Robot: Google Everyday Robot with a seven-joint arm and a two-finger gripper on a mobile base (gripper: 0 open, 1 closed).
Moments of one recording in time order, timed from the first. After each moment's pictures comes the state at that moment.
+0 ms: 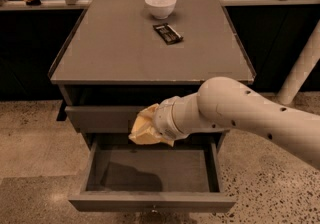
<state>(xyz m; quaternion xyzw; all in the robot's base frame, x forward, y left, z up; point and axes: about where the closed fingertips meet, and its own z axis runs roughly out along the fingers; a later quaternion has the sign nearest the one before) 0.482 0.034 0.759 -0.54 0.73 0.20 0.37</state>
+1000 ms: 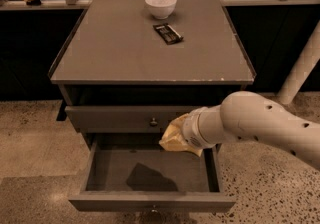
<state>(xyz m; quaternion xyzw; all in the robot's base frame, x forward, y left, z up) 0.483 -0.050 0.716 -0.47 0.81 0.15 0.32</state>
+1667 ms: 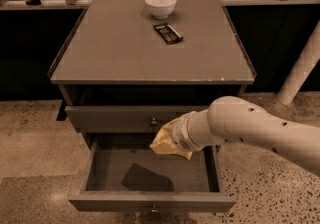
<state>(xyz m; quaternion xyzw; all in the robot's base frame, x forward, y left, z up) 0.485 -0.027 0.696 -0.46 0.81 0.17 0.32</state>
